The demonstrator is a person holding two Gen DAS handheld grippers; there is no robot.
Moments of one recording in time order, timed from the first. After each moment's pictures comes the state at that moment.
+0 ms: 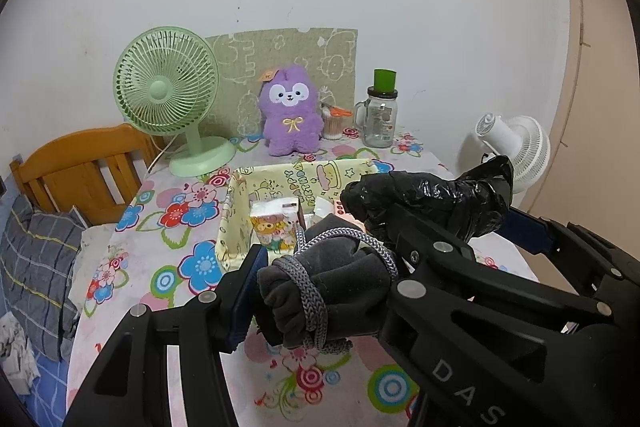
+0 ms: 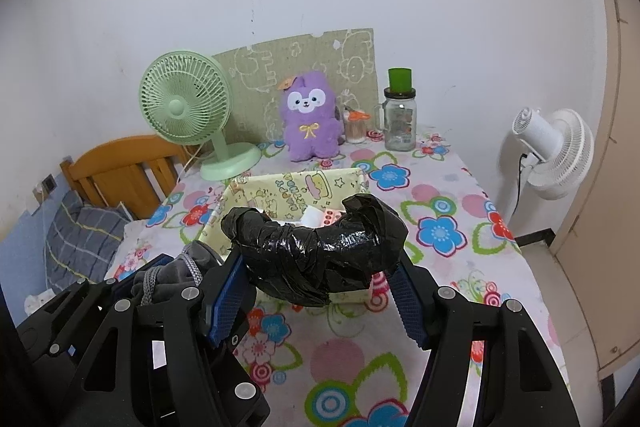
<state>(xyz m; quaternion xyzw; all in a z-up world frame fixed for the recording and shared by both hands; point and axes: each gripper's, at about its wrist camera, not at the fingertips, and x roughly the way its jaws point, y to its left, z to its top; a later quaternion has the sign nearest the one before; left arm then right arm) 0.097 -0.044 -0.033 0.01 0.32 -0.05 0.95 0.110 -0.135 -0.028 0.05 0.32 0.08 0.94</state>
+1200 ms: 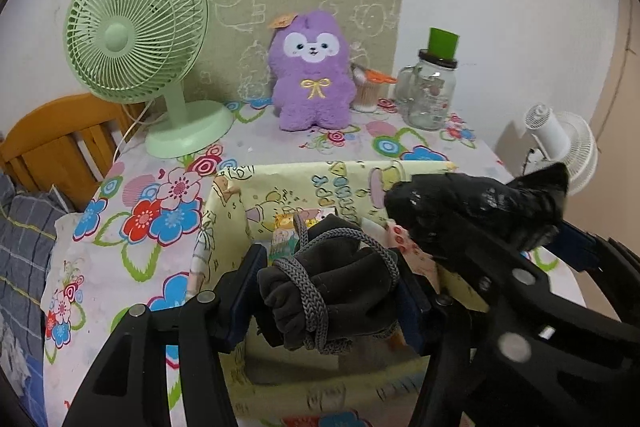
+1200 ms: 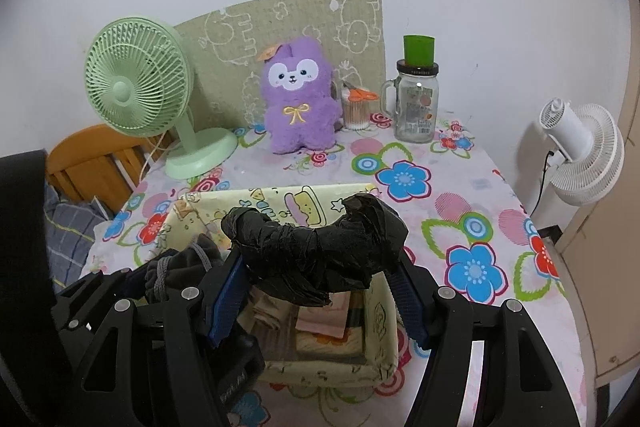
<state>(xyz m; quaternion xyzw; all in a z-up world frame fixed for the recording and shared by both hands) 0.242 -0.021 -0.091 -0.01 0.39 -0.03 0.92 0.235 -0.121 -0.078 0.04 0.37 0.07 0.93</state>
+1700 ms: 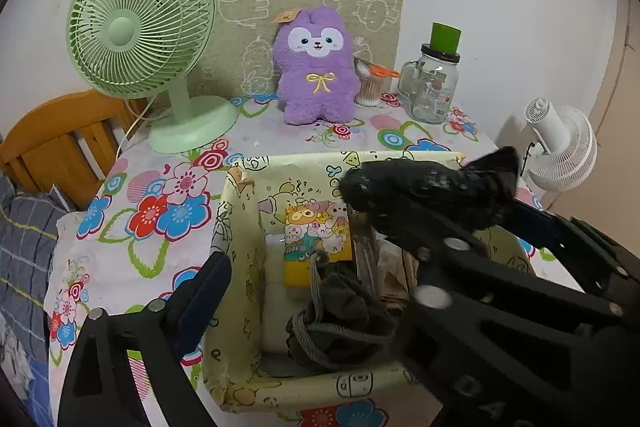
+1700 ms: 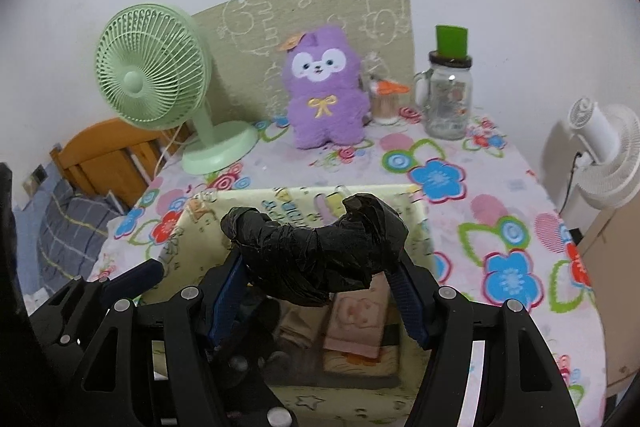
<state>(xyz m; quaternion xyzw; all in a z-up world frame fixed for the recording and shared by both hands) 0.233 -0.010 -0.091 0.00 0.39 -0.04 0.92 0.252 -0.101 -0.092 0.05 0.37 0.11 0.92</state>
